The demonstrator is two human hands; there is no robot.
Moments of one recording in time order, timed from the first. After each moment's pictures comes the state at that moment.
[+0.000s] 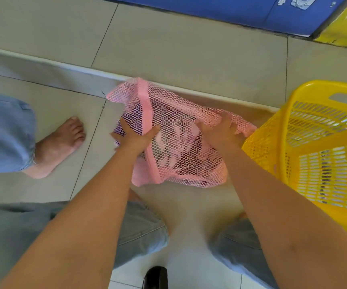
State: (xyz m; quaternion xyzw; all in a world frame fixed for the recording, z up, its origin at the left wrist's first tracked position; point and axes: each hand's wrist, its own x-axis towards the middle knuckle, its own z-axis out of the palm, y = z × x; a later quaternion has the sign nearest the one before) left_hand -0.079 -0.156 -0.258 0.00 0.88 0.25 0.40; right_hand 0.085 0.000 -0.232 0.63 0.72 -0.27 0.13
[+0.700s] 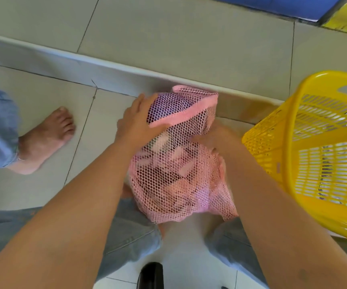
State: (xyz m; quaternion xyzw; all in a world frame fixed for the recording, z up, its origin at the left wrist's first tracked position) left_hand -0.077 -0.139 -0.253 0.39 0.87 0.19 0.23; right_hand 0.088 0.002 -0.225 0.51 0.75 -0.33 0.26
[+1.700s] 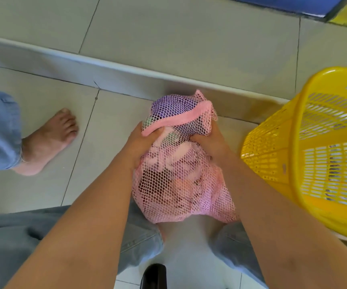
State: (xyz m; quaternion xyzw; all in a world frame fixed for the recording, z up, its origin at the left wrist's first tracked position) left_hand -0.061 -0.159 -0.280 0.05 0.72 0.48 0.50; right_hand 0.097 -0.015 -0.291 0.51 0.58 -0.64 -0.03
